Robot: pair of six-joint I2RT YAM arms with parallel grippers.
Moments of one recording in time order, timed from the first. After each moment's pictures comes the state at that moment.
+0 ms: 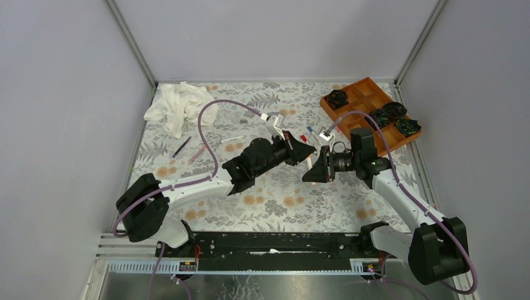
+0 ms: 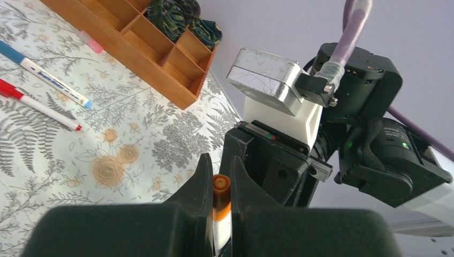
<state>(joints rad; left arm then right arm) -0.98 1.48 0.91 0.49 -0.02 -0.82 0.25 1.11 0.66 -0.22 -1.14 0.13</state>
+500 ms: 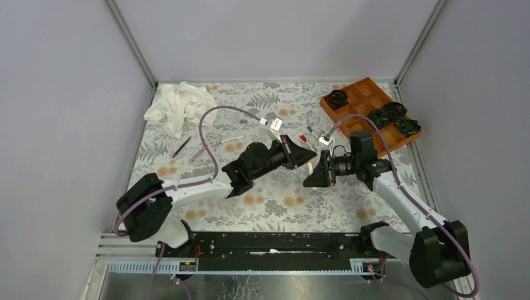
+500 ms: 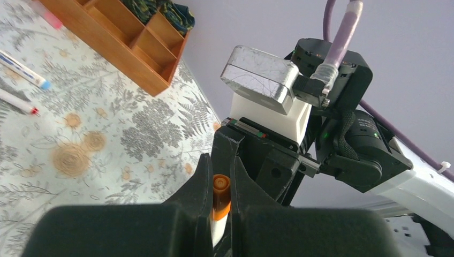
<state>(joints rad) -0.98 1.47 0.83 0.60 0.06 -0.93 0.26 1.09 0.65 -0.28 -1.20 0.09</state>
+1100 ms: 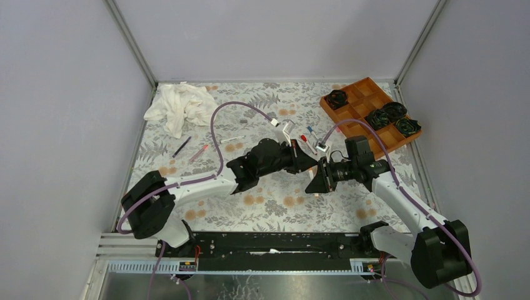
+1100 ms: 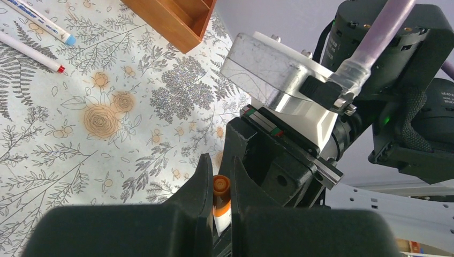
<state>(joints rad) -0.98 1.52 0.91 0.38 0.13 -0.88 0.30 1.08 0.65 -0.48 -1.01 -0.02</state>
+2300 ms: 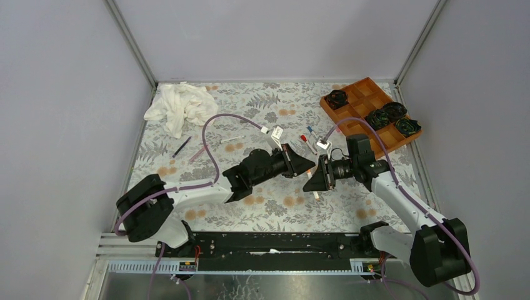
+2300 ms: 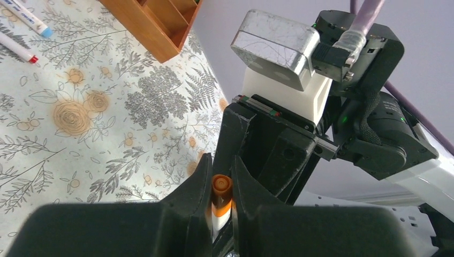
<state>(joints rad) -1.01 1.48 0.76 0.61 0.06 -1.02 0.28 1.09 0.64 -0.38 -1.15 0.08</state>
